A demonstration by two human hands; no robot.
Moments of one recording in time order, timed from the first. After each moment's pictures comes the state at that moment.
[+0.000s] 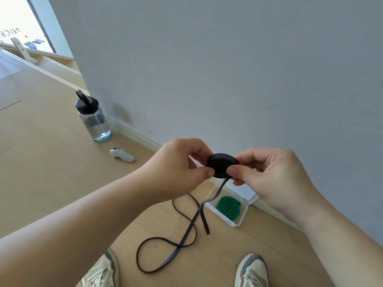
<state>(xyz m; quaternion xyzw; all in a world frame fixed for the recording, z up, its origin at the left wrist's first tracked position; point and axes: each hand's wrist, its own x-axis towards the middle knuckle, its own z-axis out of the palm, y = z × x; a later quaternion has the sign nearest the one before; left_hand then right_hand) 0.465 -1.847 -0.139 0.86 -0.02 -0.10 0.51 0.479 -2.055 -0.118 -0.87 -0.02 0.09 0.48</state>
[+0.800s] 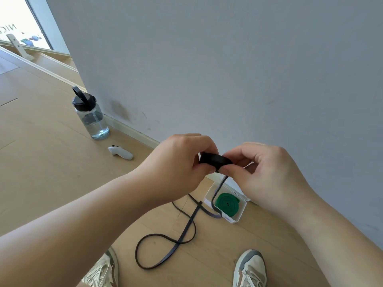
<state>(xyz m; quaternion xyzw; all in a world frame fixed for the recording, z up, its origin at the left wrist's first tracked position) 0.466 -1.852 -0.139 0.90 -0.12 0.01 0.41 0.477 -2.052 -0.122 -0.92 -0.13 0.04 0.38</state>
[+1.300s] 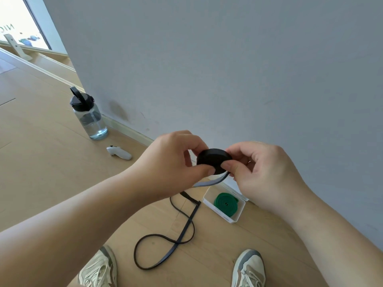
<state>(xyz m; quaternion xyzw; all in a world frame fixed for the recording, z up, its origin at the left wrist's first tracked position) 0.464 -1.850 -0.137 0.90 -0.05 -0.01 0.43 0.480 -2.054 -0.126 -0.92 -0.14 0.02 0.38</state>
